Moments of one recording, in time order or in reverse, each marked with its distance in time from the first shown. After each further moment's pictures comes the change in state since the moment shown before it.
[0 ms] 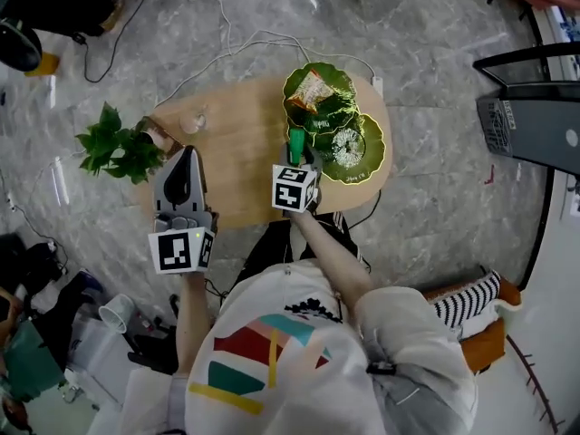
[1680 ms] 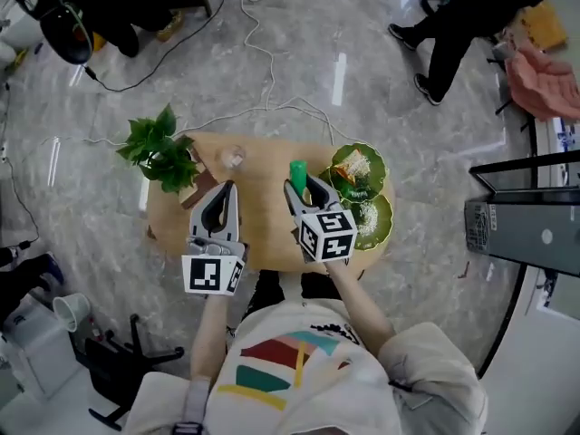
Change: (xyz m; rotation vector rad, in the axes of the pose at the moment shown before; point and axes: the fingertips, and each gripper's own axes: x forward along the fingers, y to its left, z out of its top) left arm -0.047 0.044 0.012 -0.173 -0.195 0.163; right arm -0.103 0.126 0.136 -0.214 -0.213 0.569
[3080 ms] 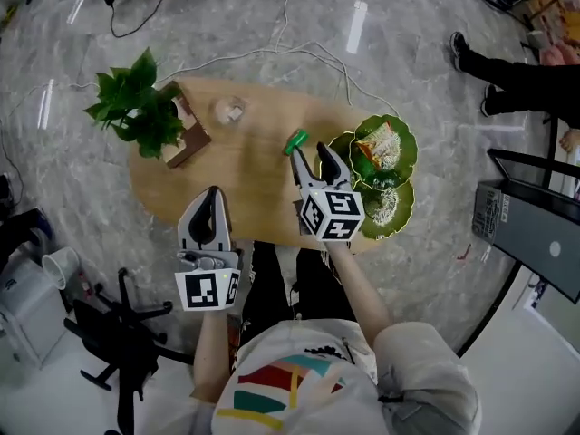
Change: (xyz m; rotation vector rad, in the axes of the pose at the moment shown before) left arm -0.032 0.017 -0.107 -0.055 0.167 0.193; right arm 0.070 -0.057 -0.077 0.099 0.020 -0.059
